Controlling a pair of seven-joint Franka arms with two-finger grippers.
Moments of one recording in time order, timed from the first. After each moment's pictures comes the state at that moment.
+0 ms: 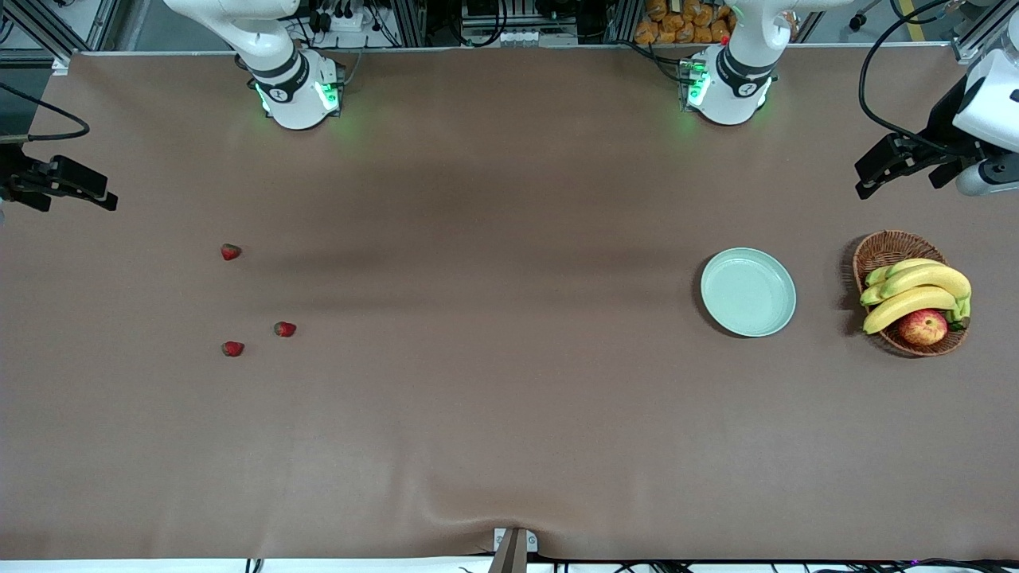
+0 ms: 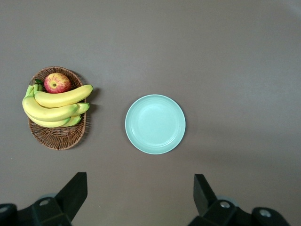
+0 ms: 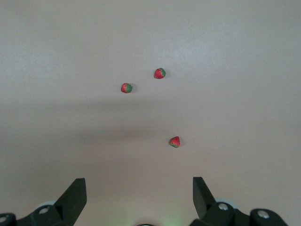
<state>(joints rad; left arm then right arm) -0.01 -0.12 -0.10 -1.67 0.05 1.60 -0.24 -0.03 -0.02 -0.06 -1.60 0.03 1.50 -0.08</state>
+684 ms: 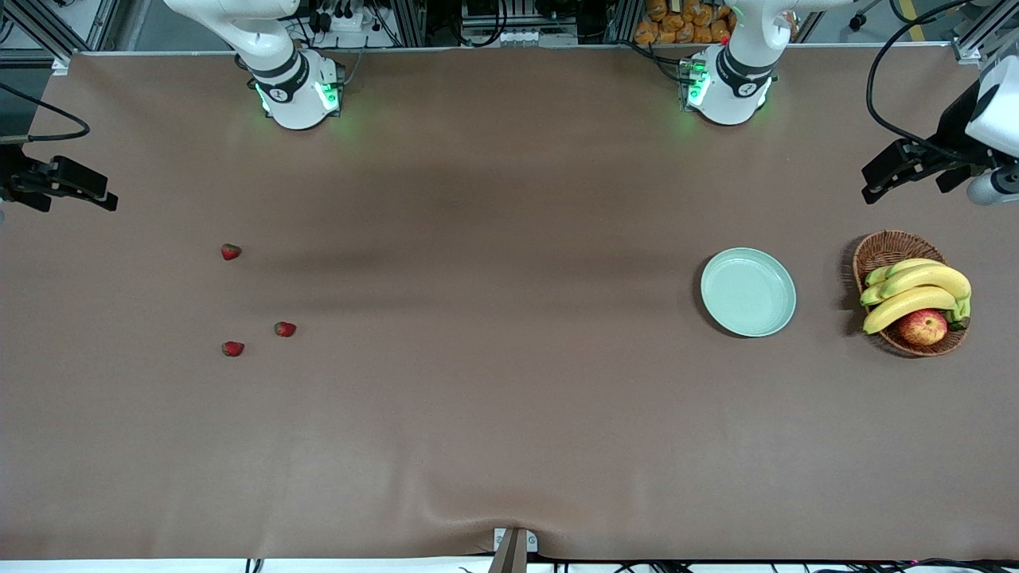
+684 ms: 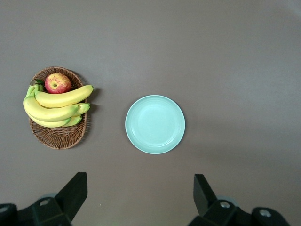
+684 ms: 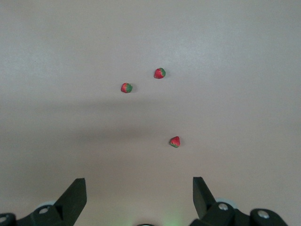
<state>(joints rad) -0.01 -0.05 -0.10 -1.58 0.05 1.55 -0.24 -0.03 -0.02 -0.06 -1.60 0.03 1.50 -0.08</state>
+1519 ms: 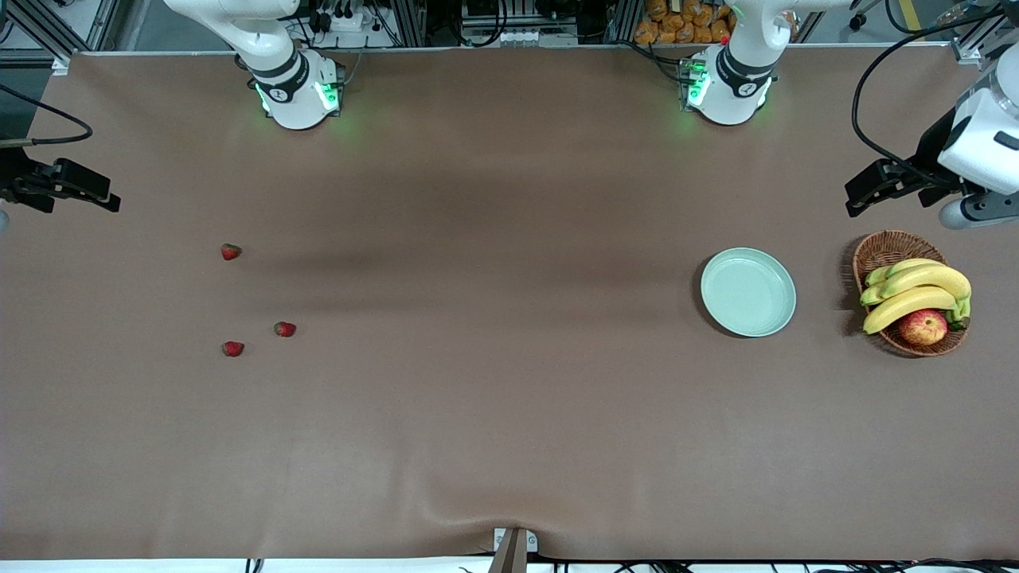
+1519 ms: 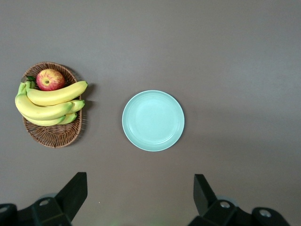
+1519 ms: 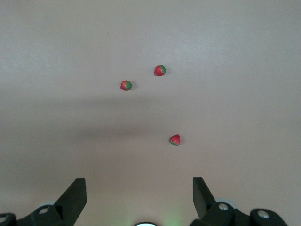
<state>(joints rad) -0.01 0.00 -0.10 -1.57 0.05 1.55 -0.24 -0.03 -0.01 -0.06 -1.61 0.03 1.49 -0.08</state>
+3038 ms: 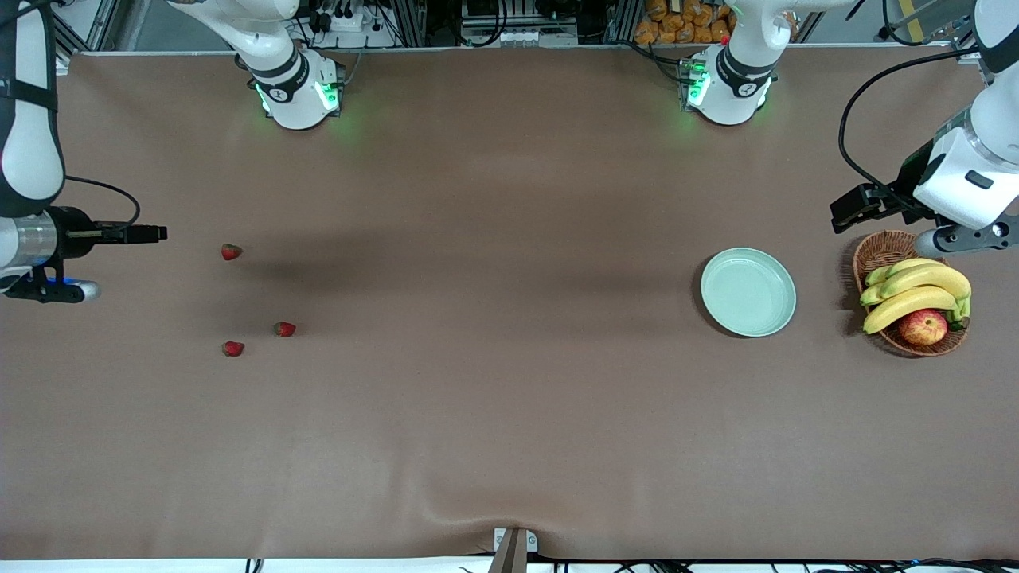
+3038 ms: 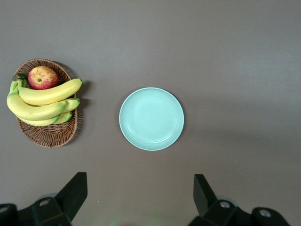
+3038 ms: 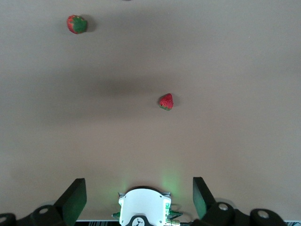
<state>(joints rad) -0.02 0.05 -0.10 -1.56 0.05 1.55 -0.24 -0.14 0.22 -0.07 -1.74 0.03 1.48 -0.12</state>
